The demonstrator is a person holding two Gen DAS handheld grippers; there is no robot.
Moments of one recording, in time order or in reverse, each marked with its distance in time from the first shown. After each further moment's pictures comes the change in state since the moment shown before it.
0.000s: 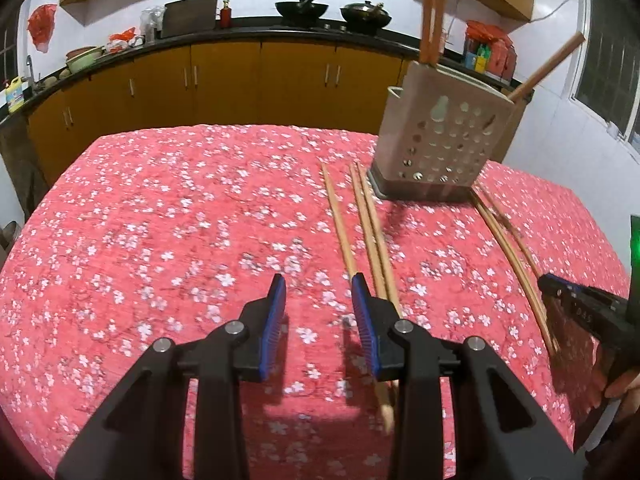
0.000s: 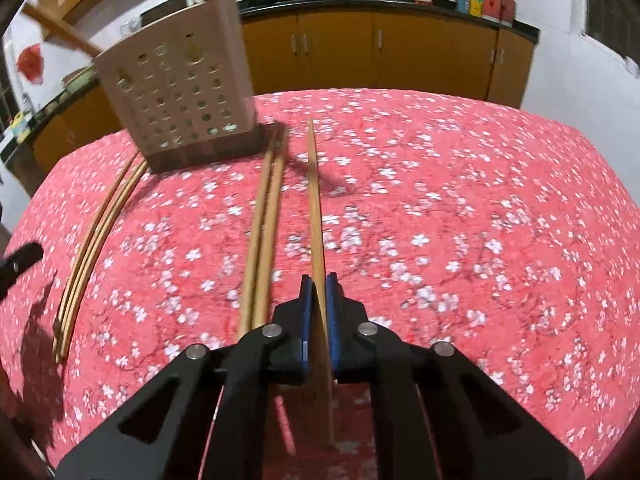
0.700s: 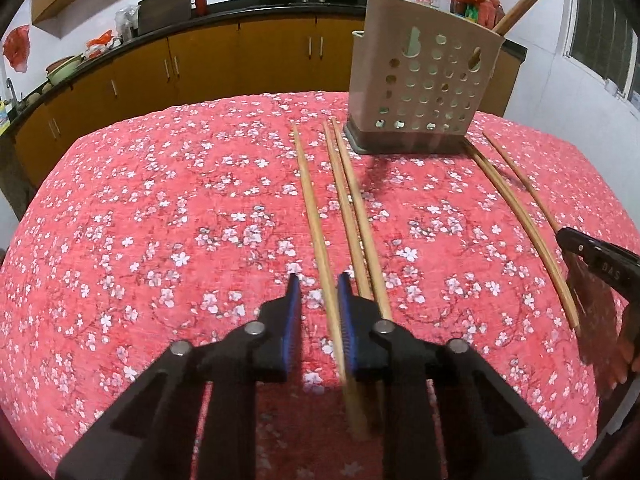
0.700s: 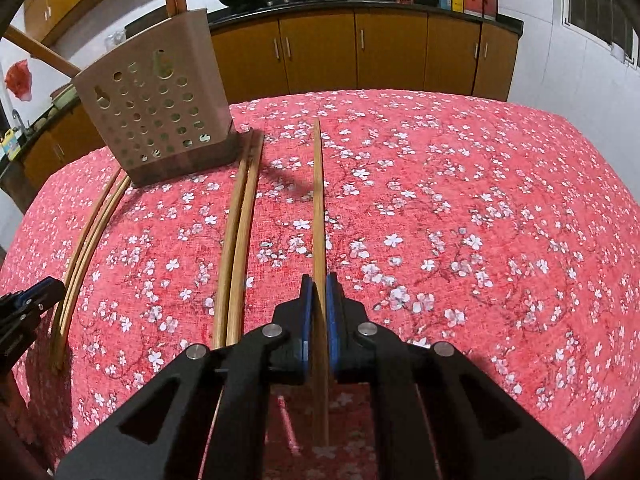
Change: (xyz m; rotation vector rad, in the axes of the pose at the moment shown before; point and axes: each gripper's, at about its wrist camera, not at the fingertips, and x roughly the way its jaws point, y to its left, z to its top) left arm 0.035 -0.026 -0.009 0.091 0.096 0.027; right arm -0.002 -0.011 0.002 0.041 -0.010 -0.019
